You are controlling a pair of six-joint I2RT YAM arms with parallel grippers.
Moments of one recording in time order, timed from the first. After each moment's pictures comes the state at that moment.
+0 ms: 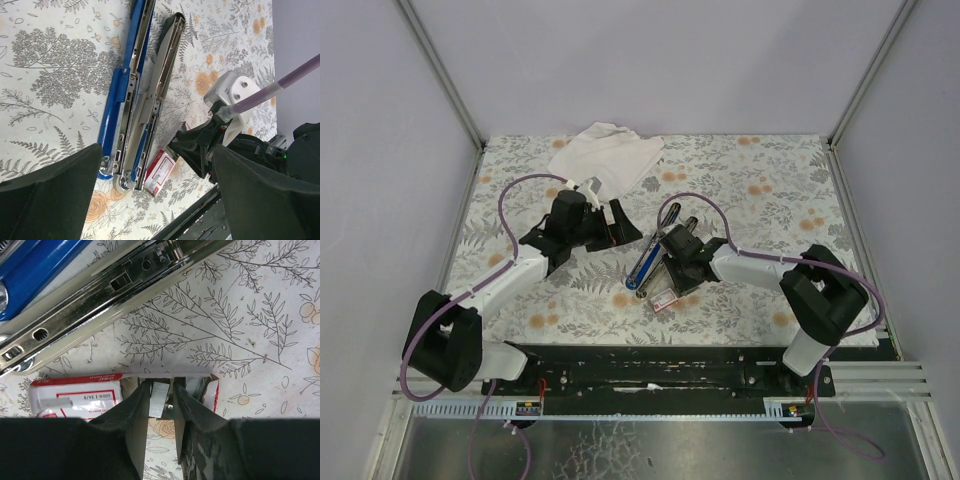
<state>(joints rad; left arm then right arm) -0.43 1.34 0.84 -0.08 0.33 -0.68 0.80 1.68 0.95 -0.41 0.11 0.32</state>
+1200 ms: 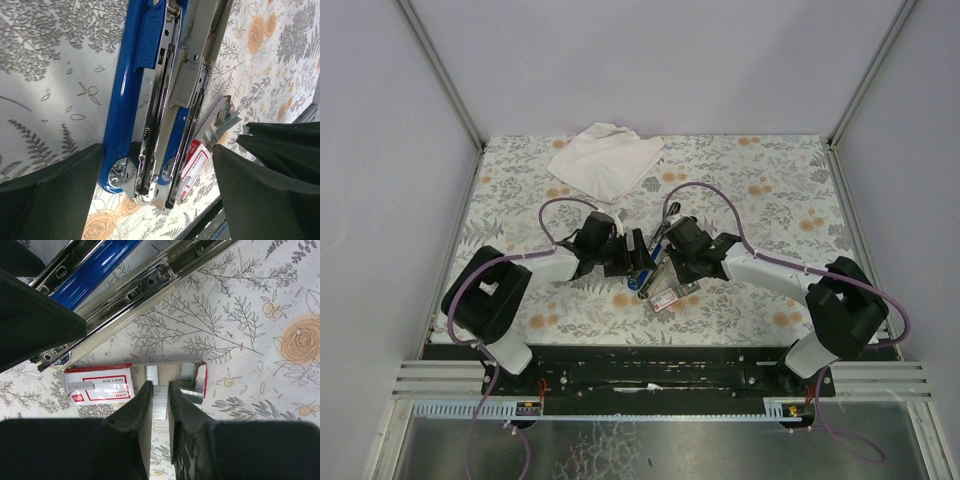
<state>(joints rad) -0.52 1.64 0.75 0.10 0.40 -0.71 0.80 1.57 0.99 -0.48 0.14 0.35</state>
